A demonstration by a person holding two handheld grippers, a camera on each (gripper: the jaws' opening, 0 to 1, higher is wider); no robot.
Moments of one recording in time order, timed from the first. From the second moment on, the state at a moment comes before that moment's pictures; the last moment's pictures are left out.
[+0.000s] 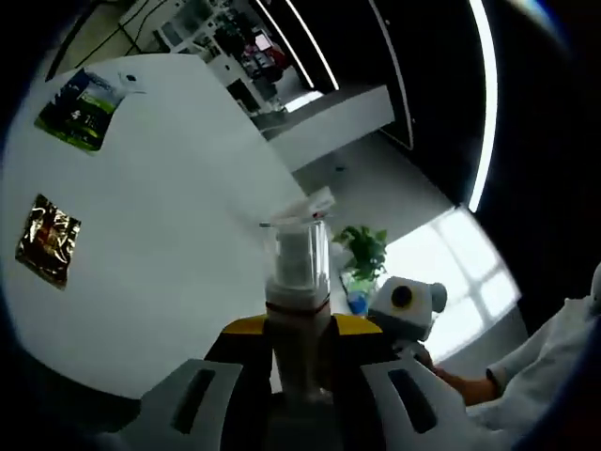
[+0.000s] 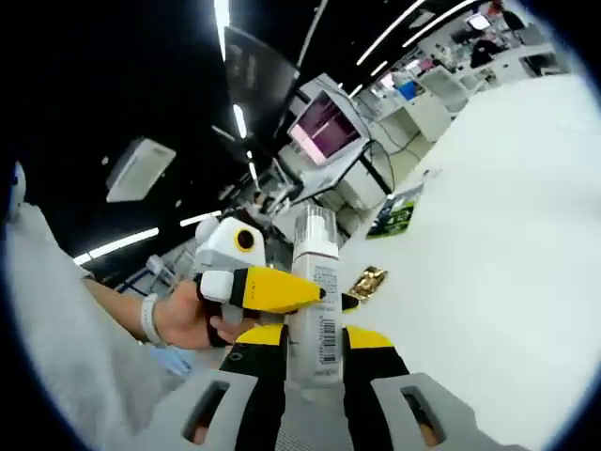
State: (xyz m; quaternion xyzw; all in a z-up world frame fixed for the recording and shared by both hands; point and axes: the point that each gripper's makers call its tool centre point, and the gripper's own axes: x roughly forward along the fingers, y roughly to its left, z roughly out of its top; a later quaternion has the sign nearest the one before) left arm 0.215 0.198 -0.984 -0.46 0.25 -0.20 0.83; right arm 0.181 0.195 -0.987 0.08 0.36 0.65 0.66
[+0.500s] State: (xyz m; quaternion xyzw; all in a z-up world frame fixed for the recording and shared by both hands) left arm 0.217 0.207 -0.998 -0.44 0.27 -0.16 0.84; right arm 0.184 0.201 -1.014 -0.07 0.38 0.61 0.69
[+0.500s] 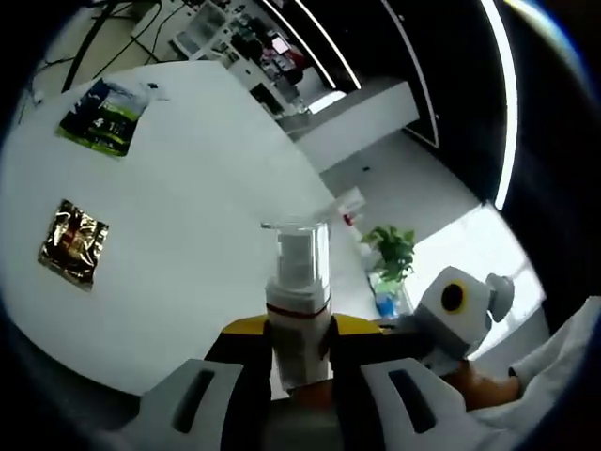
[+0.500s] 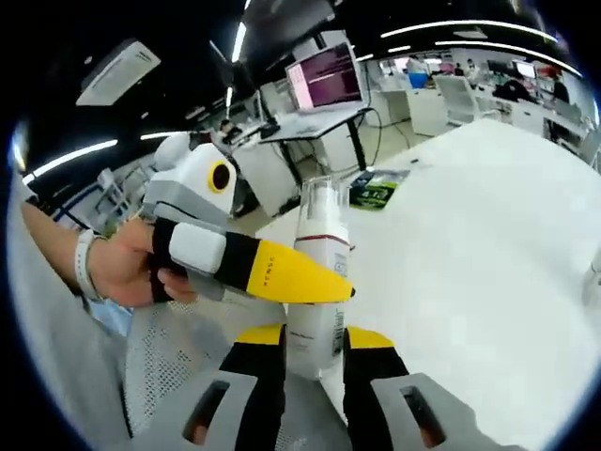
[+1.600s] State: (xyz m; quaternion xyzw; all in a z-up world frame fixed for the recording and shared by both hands) left arm 0.205 0.186 -0.999 -0.29 0.29 -0.22 0.88; right arm 0.178 0.176 -0.999 0.06 0.38 0.69 0.62
